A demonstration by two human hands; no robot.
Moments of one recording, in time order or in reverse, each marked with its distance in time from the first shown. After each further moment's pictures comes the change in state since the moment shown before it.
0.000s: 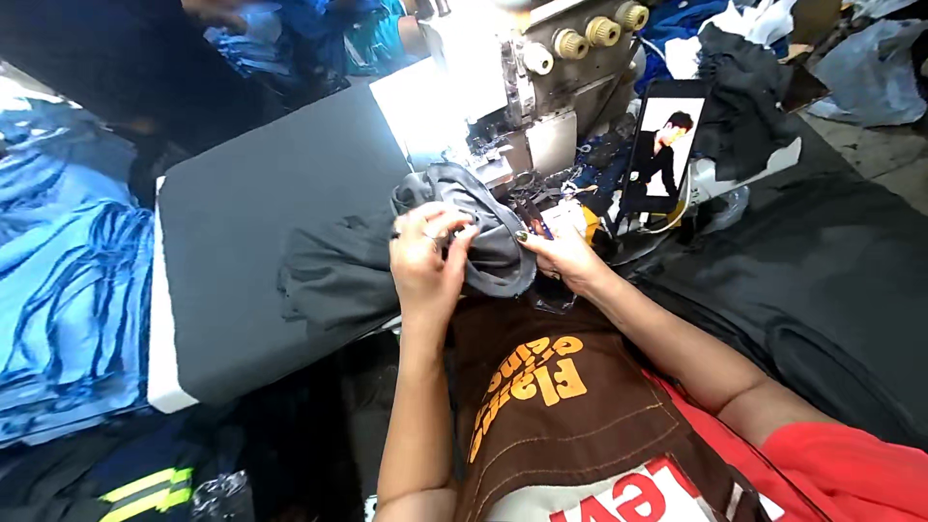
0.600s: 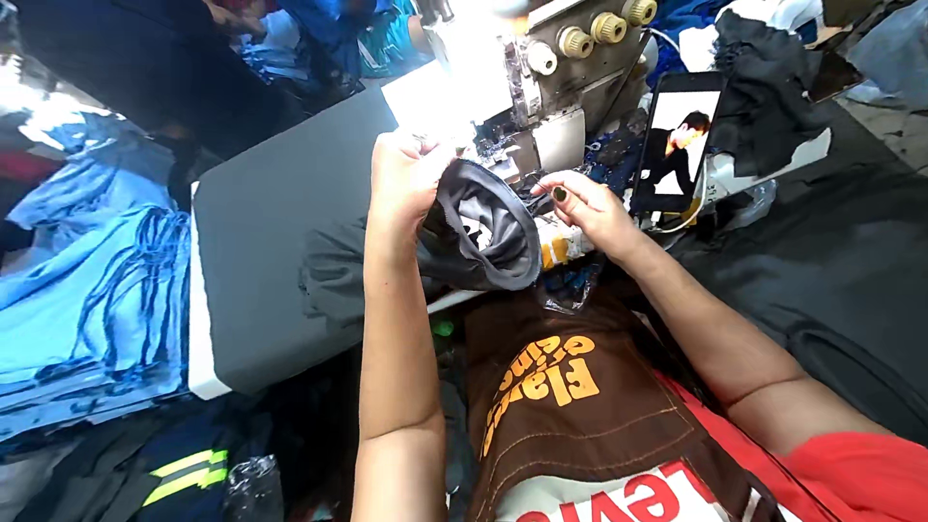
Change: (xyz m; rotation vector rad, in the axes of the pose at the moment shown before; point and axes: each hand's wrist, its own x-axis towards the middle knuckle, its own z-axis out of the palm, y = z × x) left_hand 0.112 -0.015 -0.007 -0.237 -0.218 -0.267; right_hand 0.014 -0.053 -0.027 -0.601 -0.008 -0.442
